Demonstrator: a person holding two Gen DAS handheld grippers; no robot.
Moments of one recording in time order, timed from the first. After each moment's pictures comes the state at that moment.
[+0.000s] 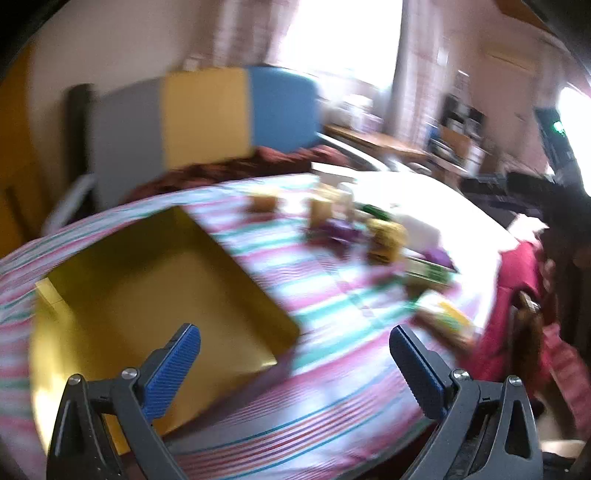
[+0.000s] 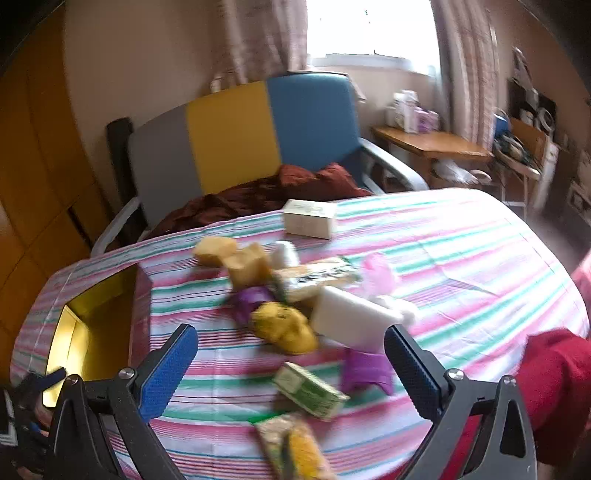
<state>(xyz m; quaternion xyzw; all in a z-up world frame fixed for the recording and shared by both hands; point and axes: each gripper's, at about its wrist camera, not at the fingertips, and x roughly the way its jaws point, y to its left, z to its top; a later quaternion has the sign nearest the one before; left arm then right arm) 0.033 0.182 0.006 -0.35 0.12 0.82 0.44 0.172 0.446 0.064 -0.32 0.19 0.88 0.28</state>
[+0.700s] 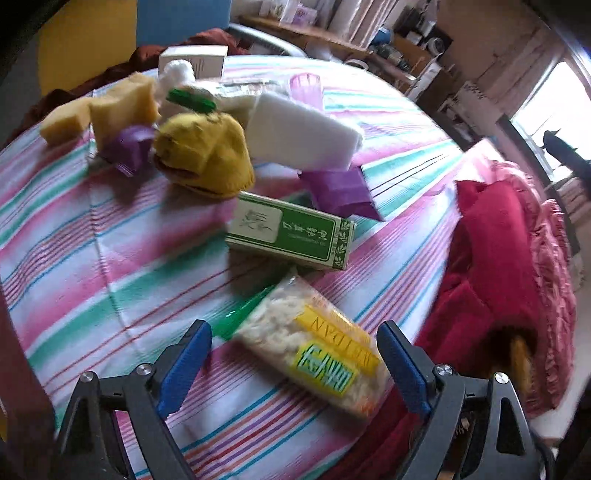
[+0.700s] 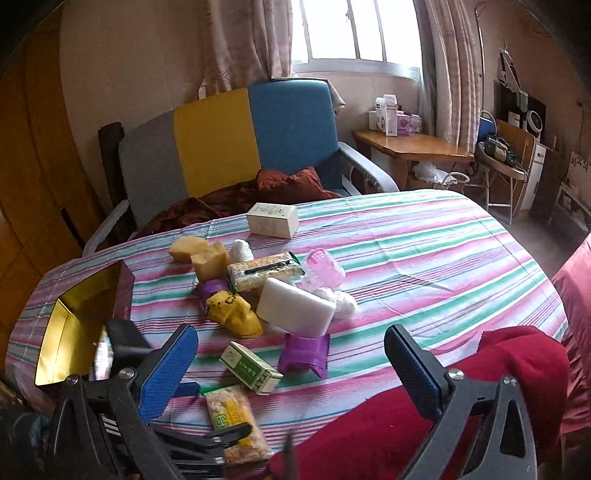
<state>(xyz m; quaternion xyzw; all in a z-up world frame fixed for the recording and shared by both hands) 0.084 0.376 -0.069 -0.52 0.18 0.67 0.49 0.230 0.463 0.072 -0.32 0.18 0.89 0.29</state>
